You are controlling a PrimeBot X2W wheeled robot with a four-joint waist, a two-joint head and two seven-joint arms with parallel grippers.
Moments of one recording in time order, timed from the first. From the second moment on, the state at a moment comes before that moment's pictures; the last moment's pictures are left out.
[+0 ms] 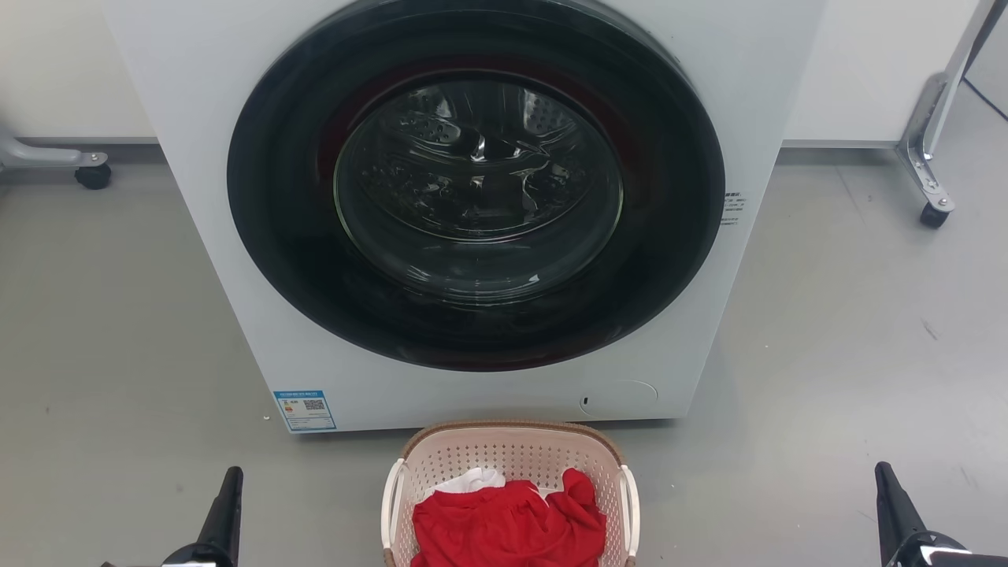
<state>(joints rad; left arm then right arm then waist) -0.08 0.04 0.09 0.29 -1.60 -0.12 0.11 -0.09 -0.04 -0.13 0.30 1.60 0.12 0.11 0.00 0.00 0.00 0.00</state>
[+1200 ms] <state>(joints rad) -0.08 0.04 0.09 0.29 -1.60 -0.12 0.11 -0.09 -0.04 -0.13 0.30 1.60 0.12 0.11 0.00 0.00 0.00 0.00</state>
